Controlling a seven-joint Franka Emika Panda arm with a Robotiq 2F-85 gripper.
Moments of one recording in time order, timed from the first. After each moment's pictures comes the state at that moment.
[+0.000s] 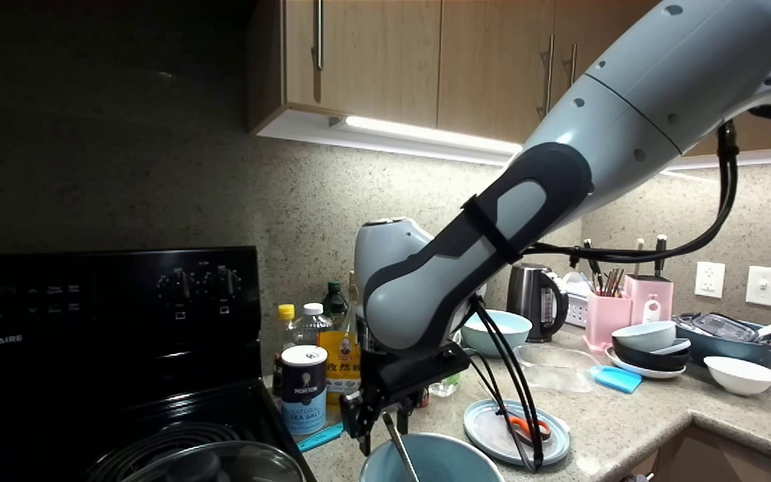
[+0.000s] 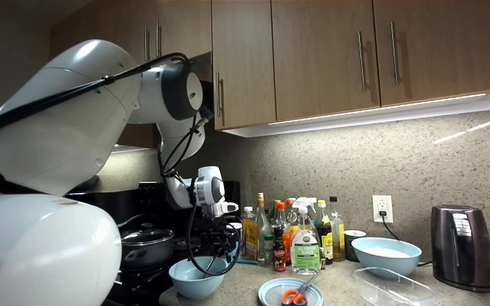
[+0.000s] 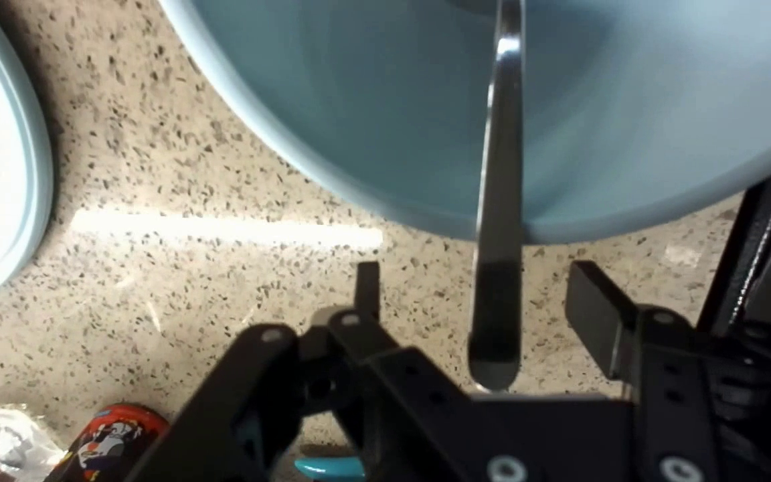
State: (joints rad) arm 0.36 0.54 0.04 -1.80 -0.19 2.42 0.42
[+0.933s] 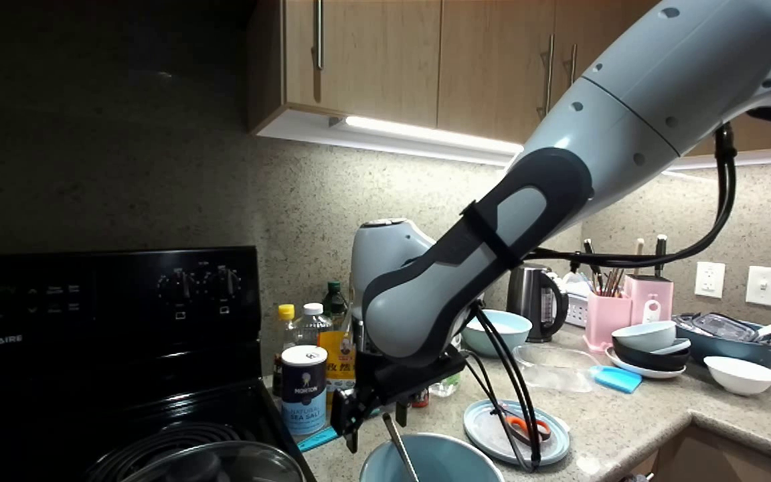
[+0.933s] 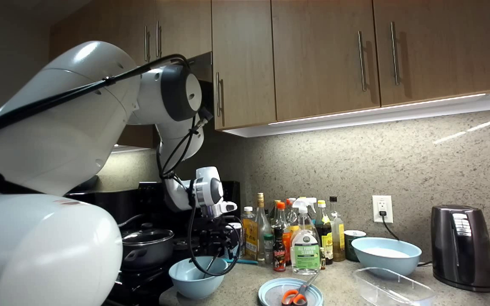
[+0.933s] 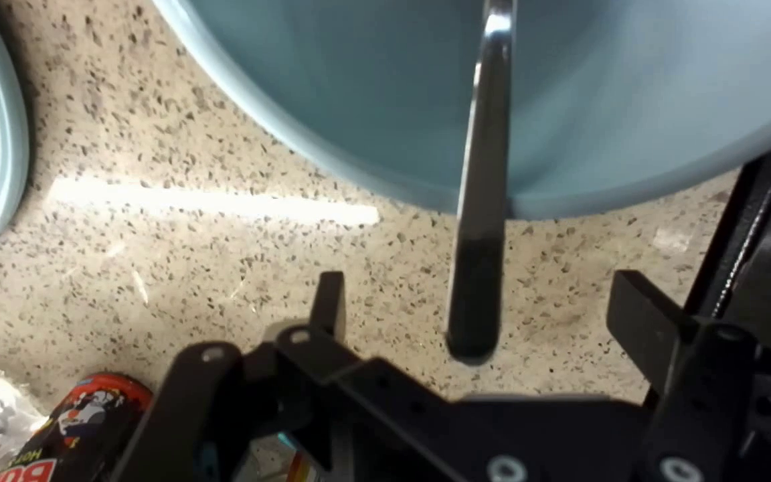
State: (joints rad) arm 0.38 0.54 0.03 -1.81 -0.22 2.47 0.43
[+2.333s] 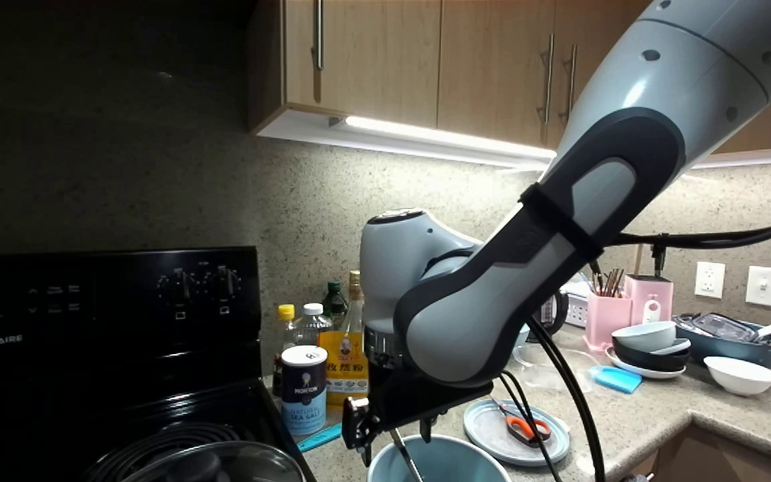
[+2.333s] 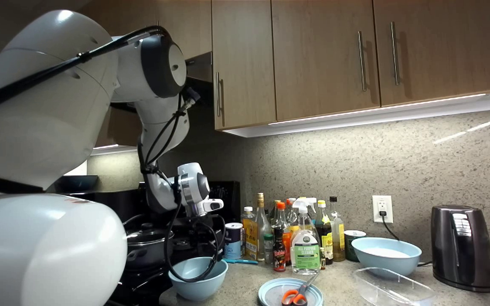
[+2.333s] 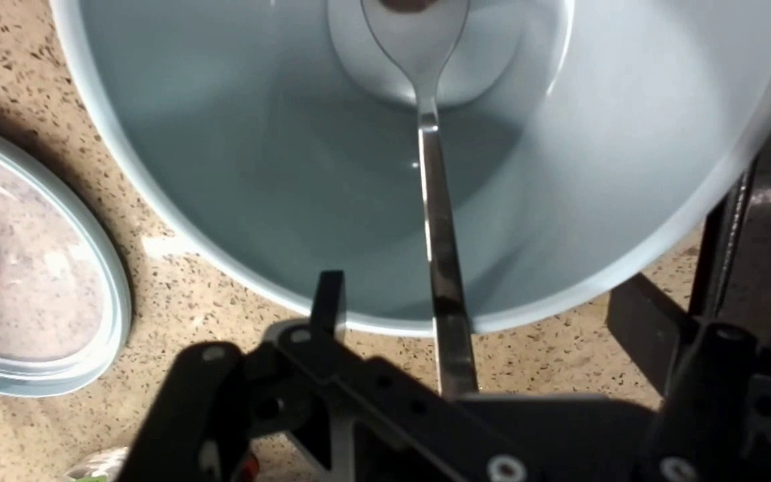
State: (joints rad) arm 0.46 0.38 -0.01 -2.03 -0.33 2.51 0.78
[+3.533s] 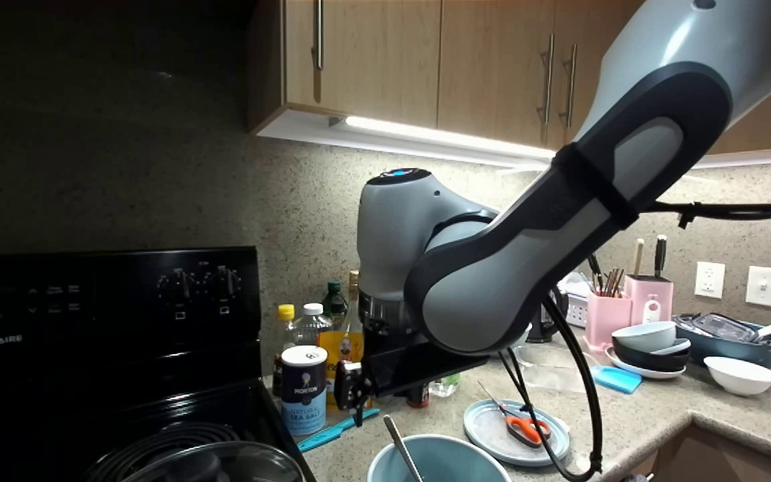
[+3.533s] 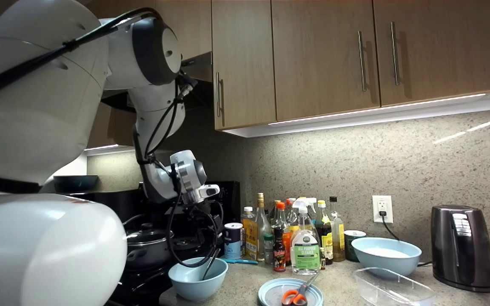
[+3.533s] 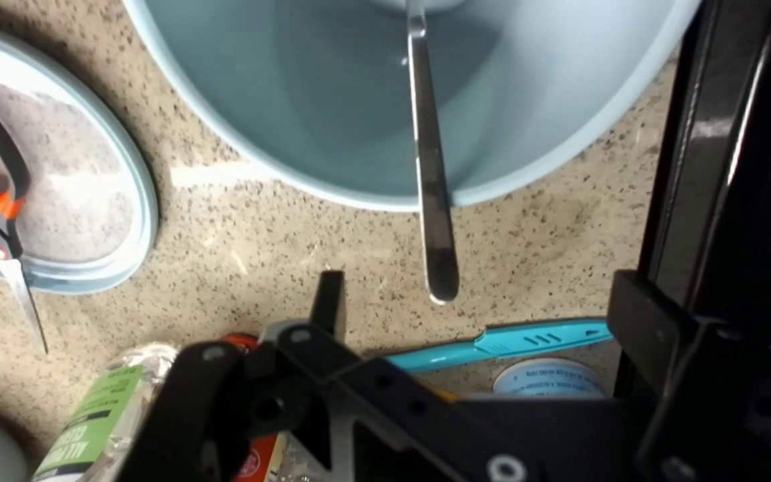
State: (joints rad) arm 0.46 0.30 0.00 -2.04 -0.45 2.50 0.89
